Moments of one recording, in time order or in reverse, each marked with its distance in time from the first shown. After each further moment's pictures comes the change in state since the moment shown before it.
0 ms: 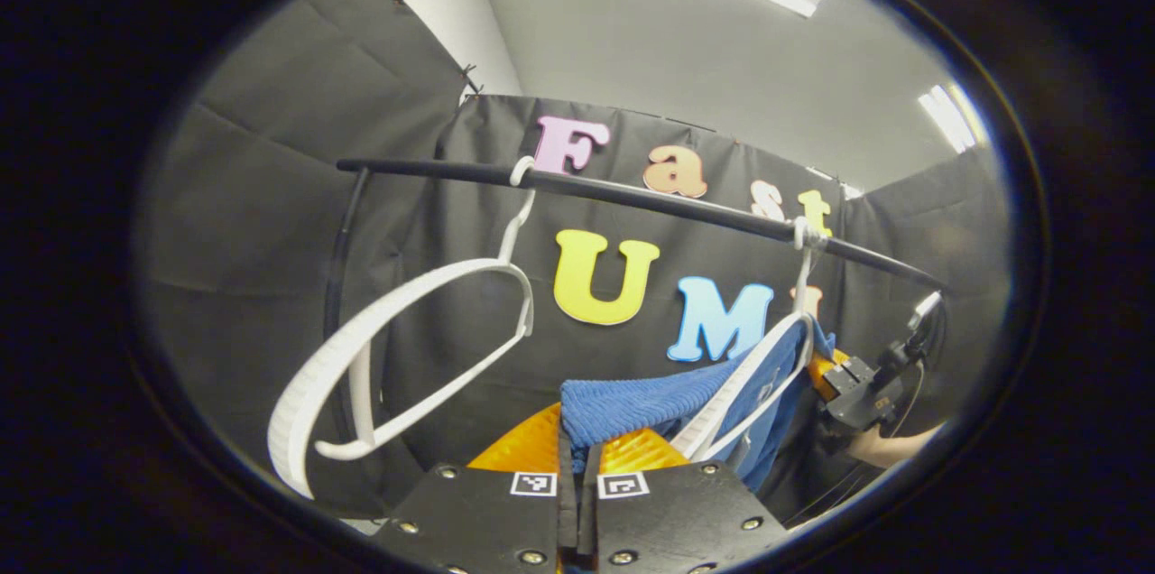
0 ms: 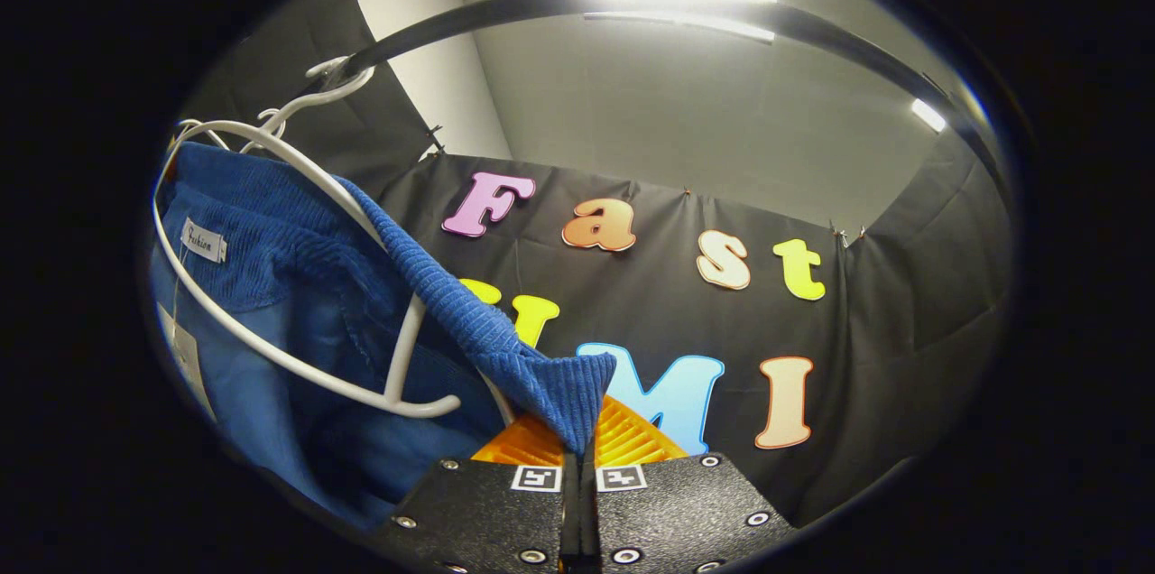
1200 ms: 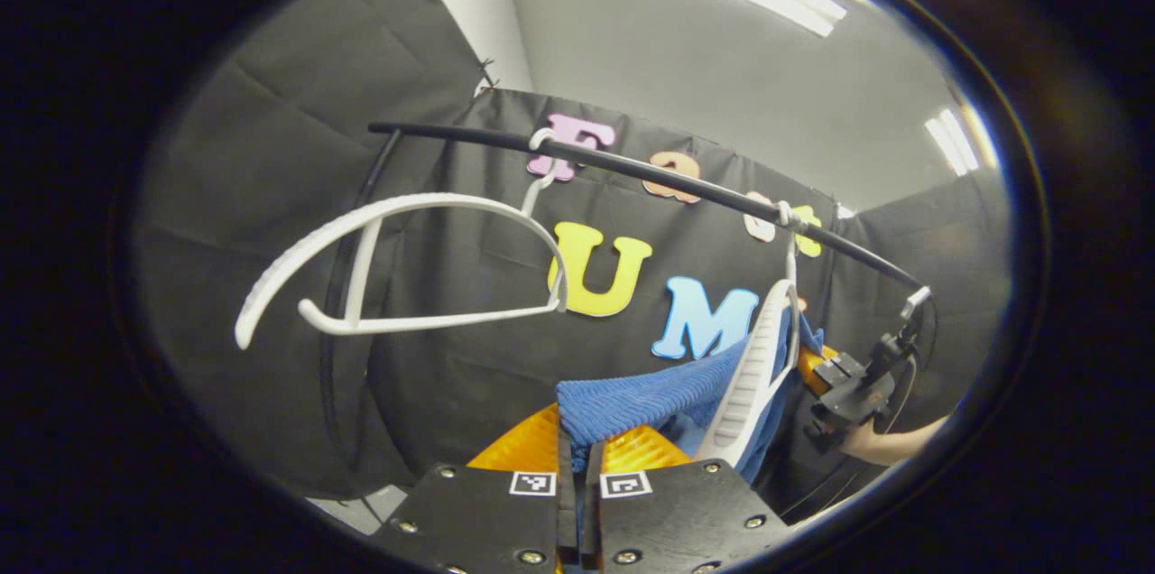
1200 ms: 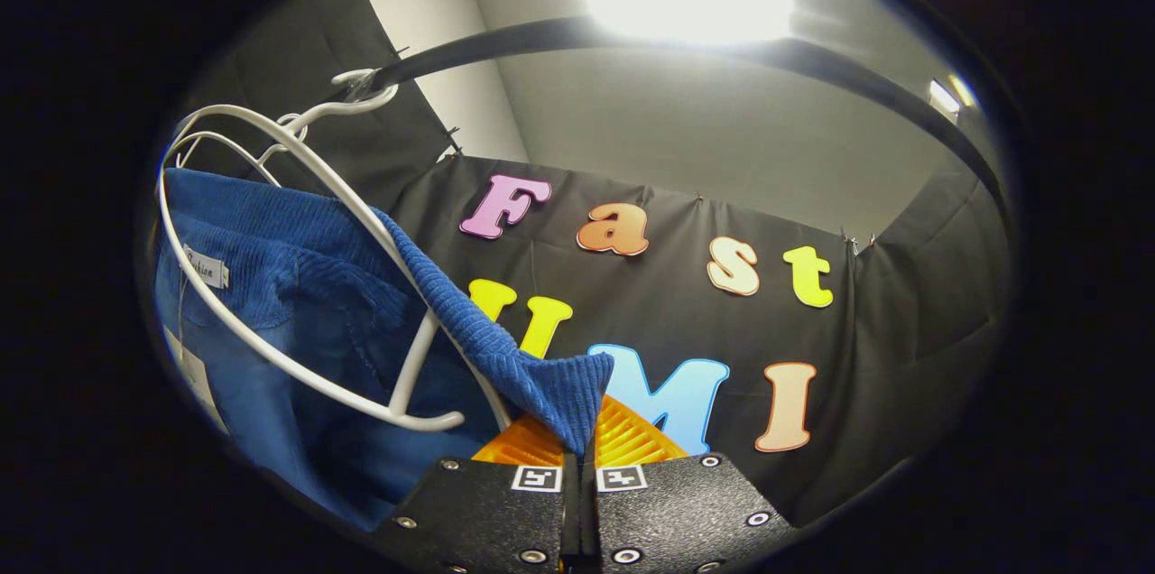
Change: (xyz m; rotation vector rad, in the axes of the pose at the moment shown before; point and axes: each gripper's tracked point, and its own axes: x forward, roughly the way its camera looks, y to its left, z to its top) left arm -0.022 -0.009 -0.059 -0.182 -0.040 0.016; right arm -0.025 0.003 0.005 -0.023 0.008 0.028
